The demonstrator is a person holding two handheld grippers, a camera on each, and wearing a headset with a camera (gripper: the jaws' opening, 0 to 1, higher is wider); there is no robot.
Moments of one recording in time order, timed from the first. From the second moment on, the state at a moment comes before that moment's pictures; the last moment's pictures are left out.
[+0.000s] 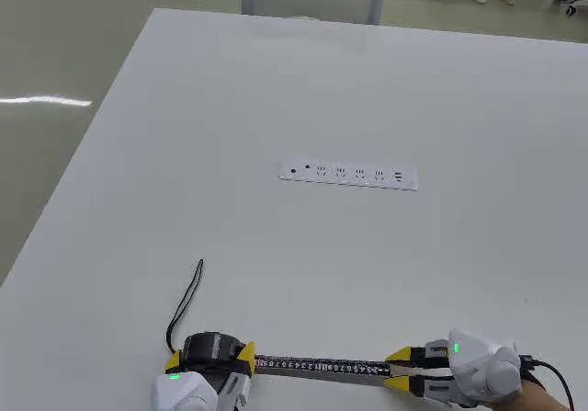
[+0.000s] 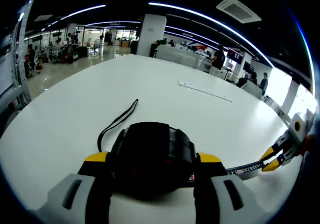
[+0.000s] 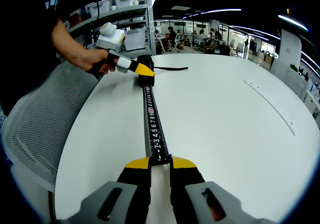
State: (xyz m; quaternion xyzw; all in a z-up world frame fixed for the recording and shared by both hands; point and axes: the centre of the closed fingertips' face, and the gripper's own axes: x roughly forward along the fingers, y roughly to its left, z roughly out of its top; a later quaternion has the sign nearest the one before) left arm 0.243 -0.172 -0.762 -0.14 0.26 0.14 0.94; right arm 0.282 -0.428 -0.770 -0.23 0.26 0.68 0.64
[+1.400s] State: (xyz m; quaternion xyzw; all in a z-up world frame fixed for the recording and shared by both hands) left arm 0.242 -0.171 -0.762 -0.14 0.27 0.14 0.94; right arm 0.282 -0.407 -0.768 -0.23 0.25 0.69 0.64
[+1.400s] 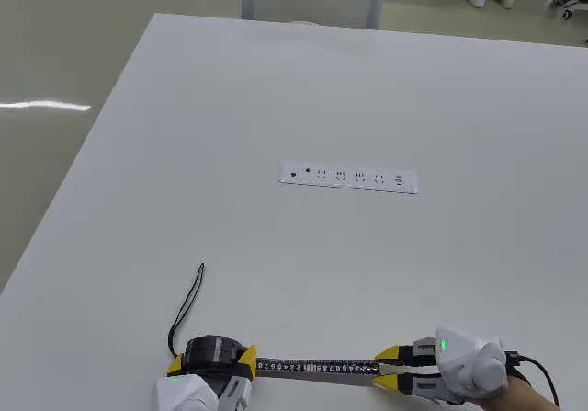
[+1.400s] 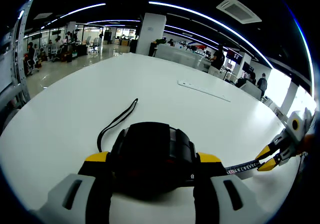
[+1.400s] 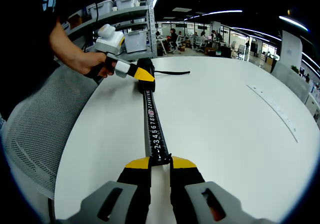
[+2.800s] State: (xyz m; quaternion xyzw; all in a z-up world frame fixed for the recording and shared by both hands) left arm 0.242 -0.172 -0.763 -0.15 0.27 0.14 0.94; right arm 0.277 -0.379 -0.765 -0.21 0.24 0.70 0.64
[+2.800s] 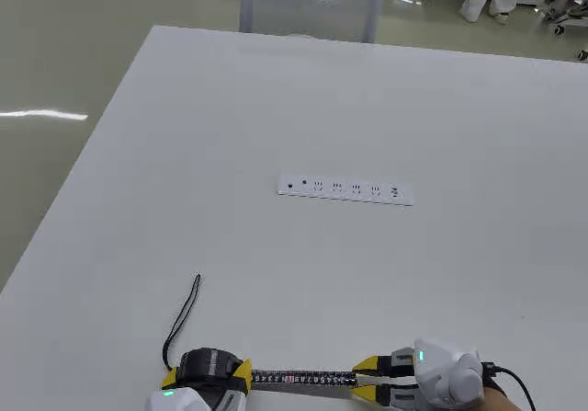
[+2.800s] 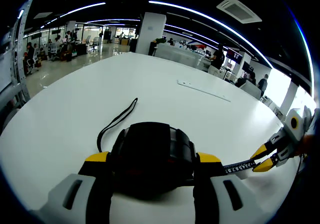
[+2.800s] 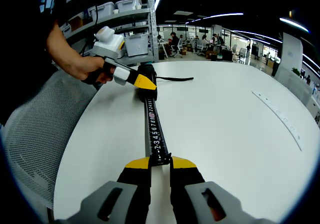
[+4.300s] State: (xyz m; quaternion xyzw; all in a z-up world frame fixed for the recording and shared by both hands) left arm 0.242 -0.172 -0.763 -0.14 0.27 0.13 0.94; right arm 0.276 -0.362 -0.767 -0.21 0.23 0.70 0.64
